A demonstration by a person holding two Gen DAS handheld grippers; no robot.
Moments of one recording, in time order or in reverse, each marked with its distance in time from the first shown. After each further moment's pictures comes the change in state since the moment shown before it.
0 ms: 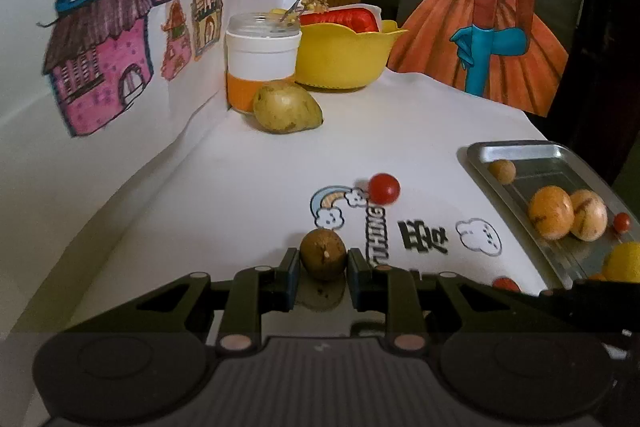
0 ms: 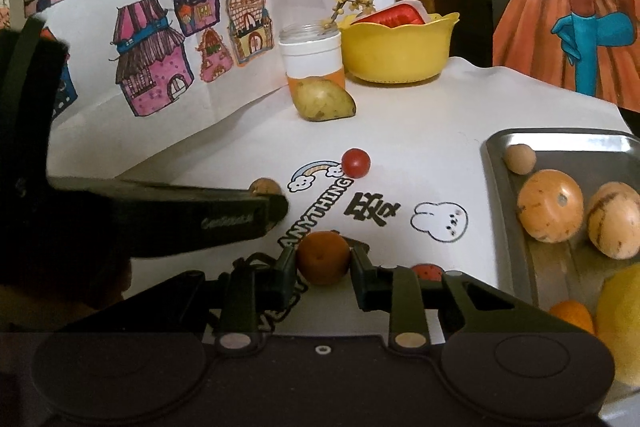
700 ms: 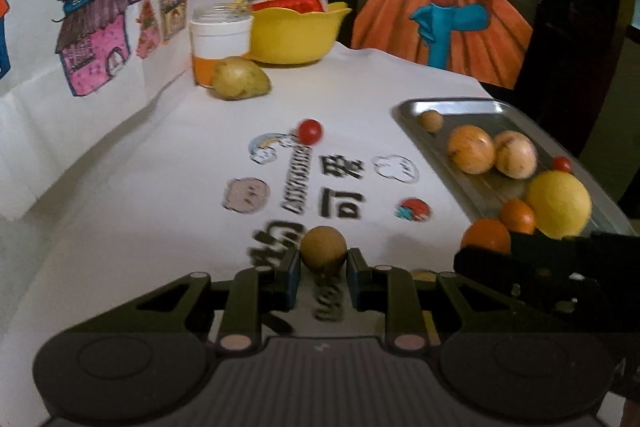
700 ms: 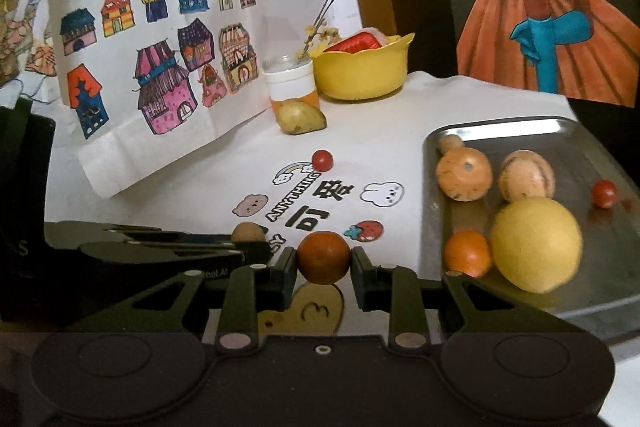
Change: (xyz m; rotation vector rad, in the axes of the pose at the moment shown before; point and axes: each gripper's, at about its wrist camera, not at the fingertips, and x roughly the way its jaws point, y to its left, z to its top) left arm -0.053 -0.050 -0.041 0.049 0.040 -0.042; right arm -0.083 -0.022 -0.035 0.056 -0.076 -0.023
